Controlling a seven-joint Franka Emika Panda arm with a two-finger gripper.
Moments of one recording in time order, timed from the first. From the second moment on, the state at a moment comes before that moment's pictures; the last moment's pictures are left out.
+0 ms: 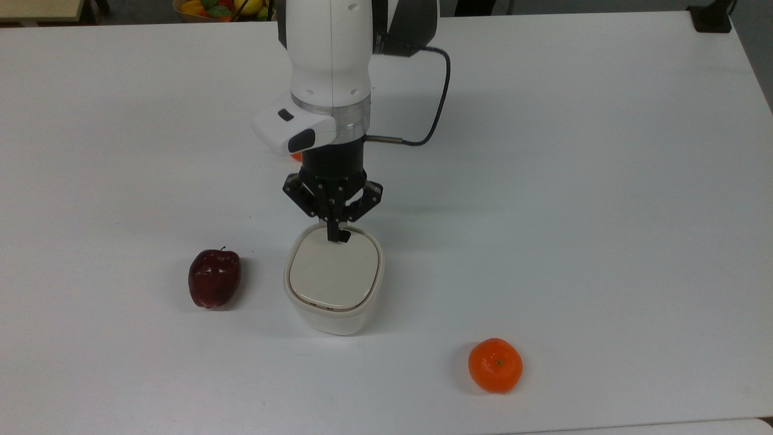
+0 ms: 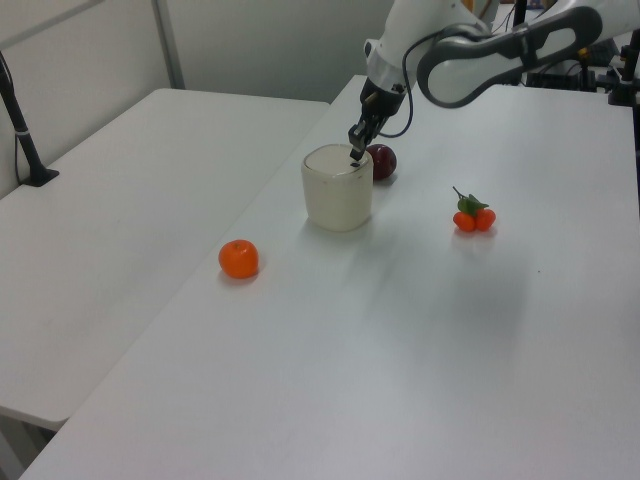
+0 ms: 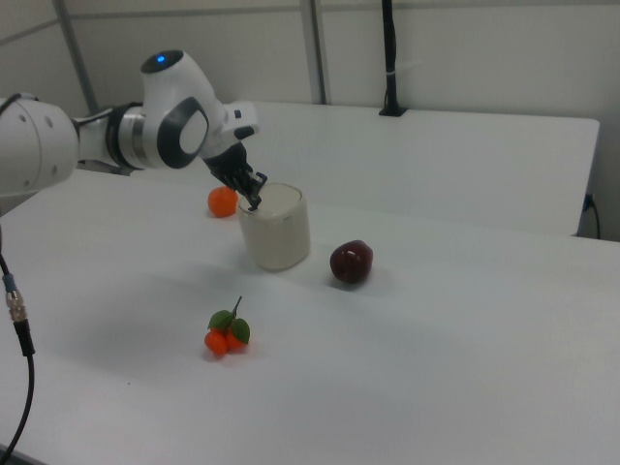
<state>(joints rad) 0.12 0.46 0.00 -1.50 -0.09 2.37 0.24</state>
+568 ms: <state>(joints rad) 0.12 0.24 -0.01 -1.49 -0.09 1.91 0.09</state>
